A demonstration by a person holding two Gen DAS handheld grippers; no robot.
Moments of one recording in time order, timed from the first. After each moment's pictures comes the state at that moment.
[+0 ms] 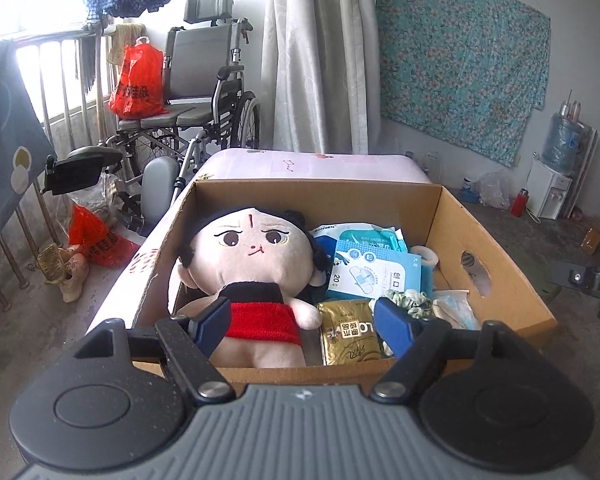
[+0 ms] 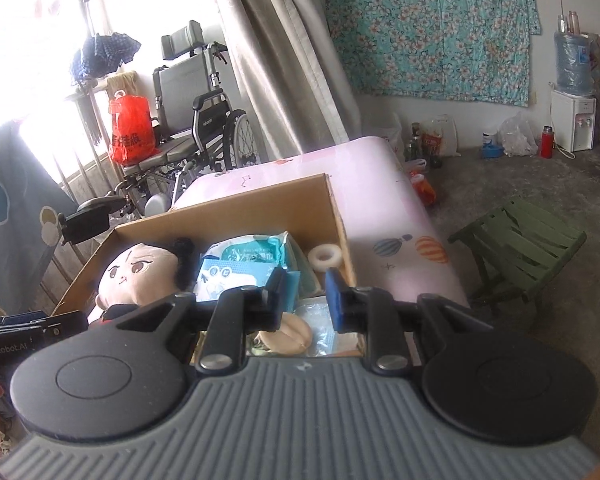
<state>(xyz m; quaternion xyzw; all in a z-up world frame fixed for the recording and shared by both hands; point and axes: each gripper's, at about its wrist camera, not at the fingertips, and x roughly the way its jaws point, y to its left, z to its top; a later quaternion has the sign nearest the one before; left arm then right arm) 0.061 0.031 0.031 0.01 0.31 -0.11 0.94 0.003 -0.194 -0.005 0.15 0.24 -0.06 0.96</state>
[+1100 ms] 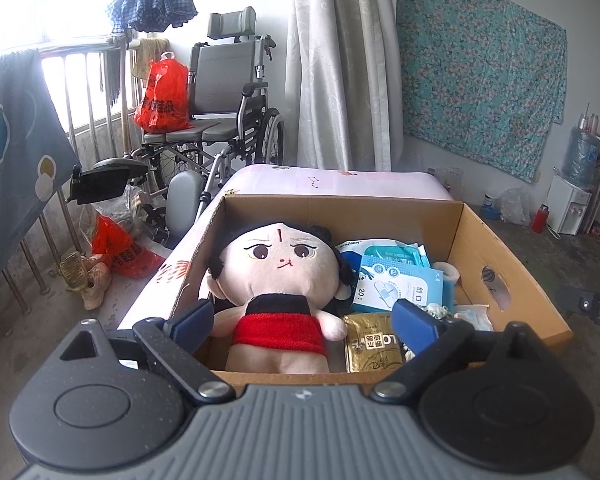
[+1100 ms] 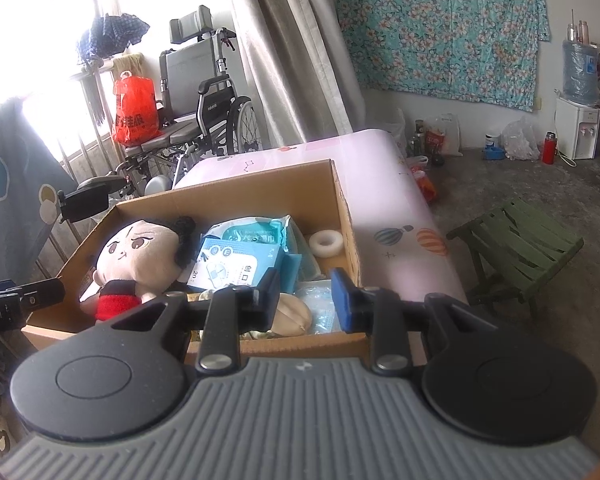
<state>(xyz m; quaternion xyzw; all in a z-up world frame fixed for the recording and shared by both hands) 0.047 0.043 0.037 0.02 0.29 -0.08 0.95 0.006 -0.186 -0.015 0.12 0.26 -0.06 0.96</state>
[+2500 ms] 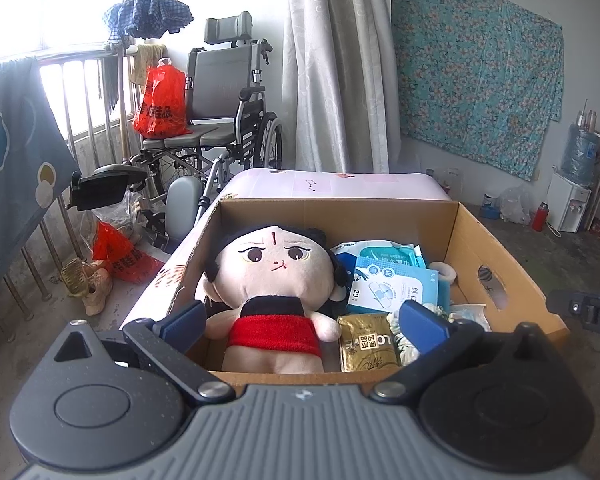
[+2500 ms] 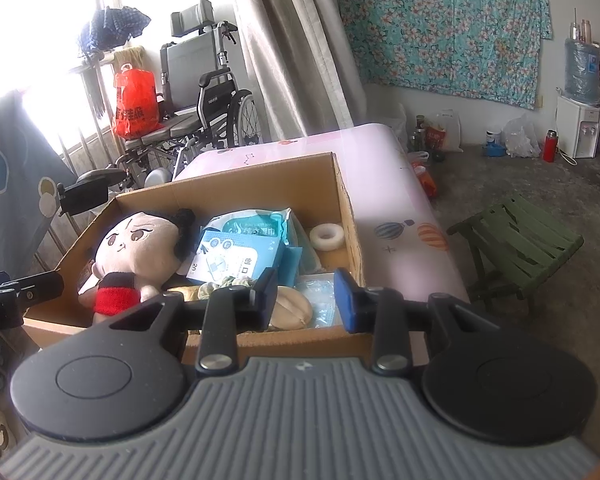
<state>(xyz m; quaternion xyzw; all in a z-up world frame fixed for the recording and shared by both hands) 0.041 0.037 0.040 0.03 0.28 -0.08 0.96 0.010 -0.189 -0.018 0.12 0.27 -0.05 0.96</state>
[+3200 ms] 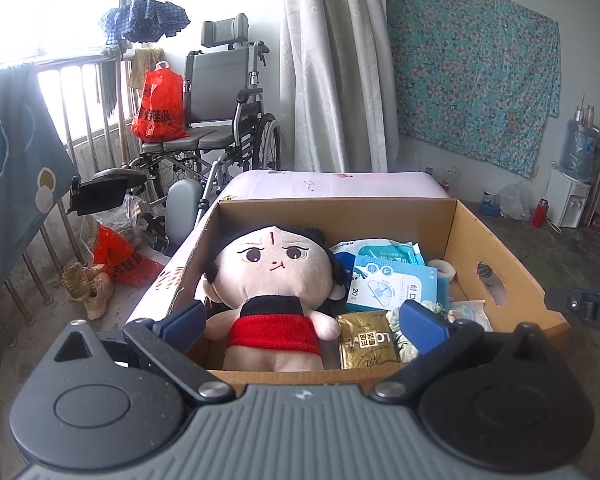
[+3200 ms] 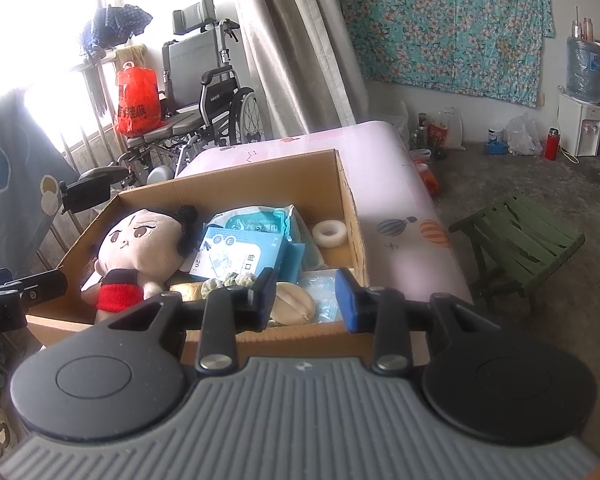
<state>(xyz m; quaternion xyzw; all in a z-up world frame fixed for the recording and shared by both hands) 0.037 0.036 0.042 0.03 0.28 -0.08 0.96 0.008 -0.190 -0.019 0.12 0.27 -0.05 0.96</state>
